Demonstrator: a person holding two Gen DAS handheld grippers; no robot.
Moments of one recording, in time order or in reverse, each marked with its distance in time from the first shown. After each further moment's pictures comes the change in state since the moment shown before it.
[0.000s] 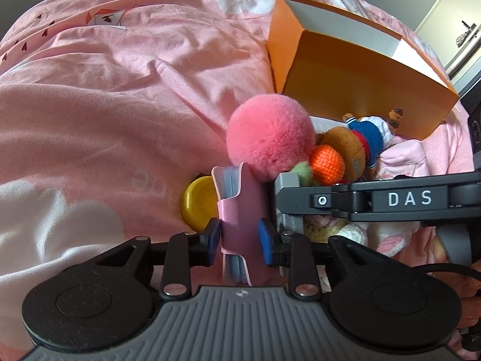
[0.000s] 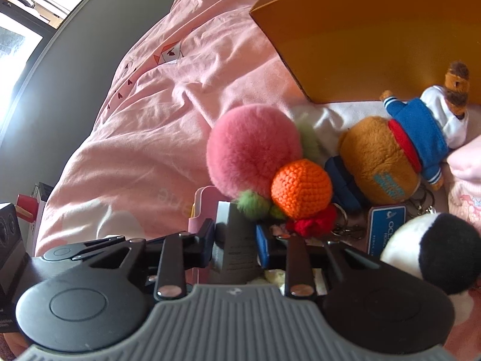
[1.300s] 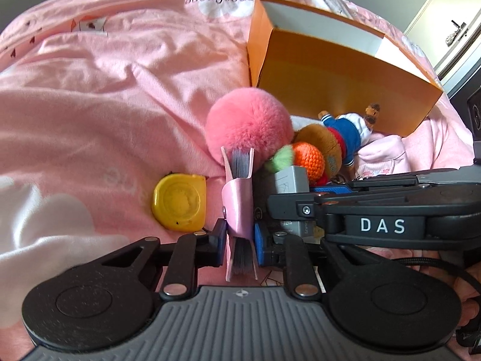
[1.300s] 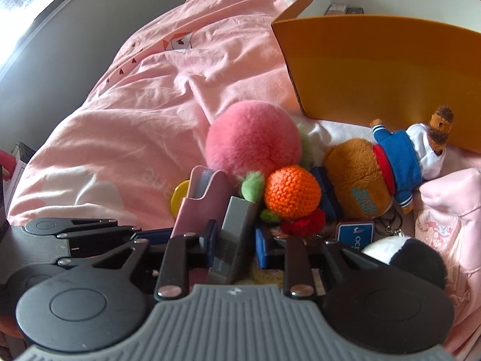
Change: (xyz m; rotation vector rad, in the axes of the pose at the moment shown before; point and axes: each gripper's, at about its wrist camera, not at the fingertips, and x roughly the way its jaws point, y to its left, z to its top) left arm -0.005 -0.021 -0.005 0.017 -0.025 -0.013; right arm -0.012 0.013 -0.008 -0.194 -0.018 -0.100
